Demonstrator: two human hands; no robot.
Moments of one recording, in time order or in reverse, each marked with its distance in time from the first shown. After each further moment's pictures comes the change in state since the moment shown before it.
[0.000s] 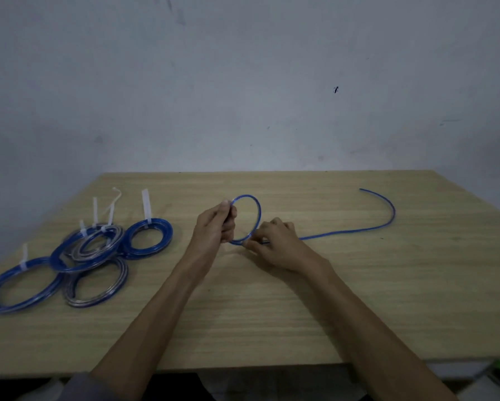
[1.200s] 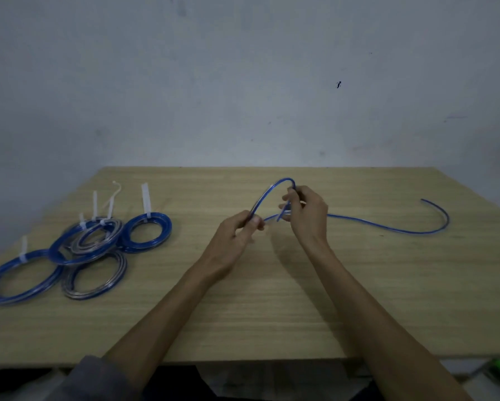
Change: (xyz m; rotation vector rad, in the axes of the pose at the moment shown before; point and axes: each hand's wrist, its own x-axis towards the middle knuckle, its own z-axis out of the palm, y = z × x) left_hand -0.013 -0.019 0.022 0.425 -0.171 0.151; right_hand 0.009 0.015 -0.026 0.732 0.734 0.311
